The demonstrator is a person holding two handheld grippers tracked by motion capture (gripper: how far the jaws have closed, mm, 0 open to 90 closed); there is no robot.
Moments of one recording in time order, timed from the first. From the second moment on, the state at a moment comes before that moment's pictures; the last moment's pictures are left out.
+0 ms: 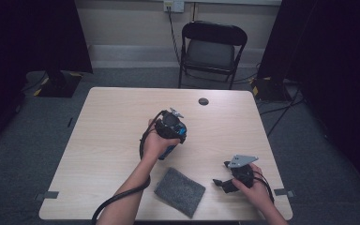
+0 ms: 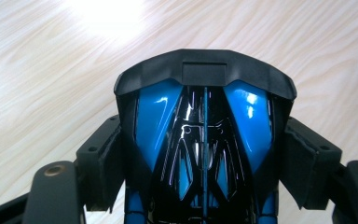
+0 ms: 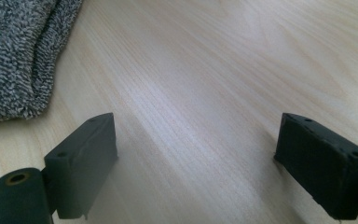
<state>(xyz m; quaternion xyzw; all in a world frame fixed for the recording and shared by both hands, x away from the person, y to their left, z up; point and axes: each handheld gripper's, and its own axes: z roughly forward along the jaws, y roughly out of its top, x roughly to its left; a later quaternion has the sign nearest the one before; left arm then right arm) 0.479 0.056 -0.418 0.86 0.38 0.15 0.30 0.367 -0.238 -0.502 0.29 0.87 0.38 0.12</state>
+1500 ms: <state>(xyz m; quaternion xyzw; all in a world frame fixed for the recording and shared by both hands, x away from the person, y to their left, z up) 0.518 0.083 -0.483 0.86 0.41 0.12 0.29 0.367 -0.238 -0.502 0.28 0.87 0.38 0.12</state>
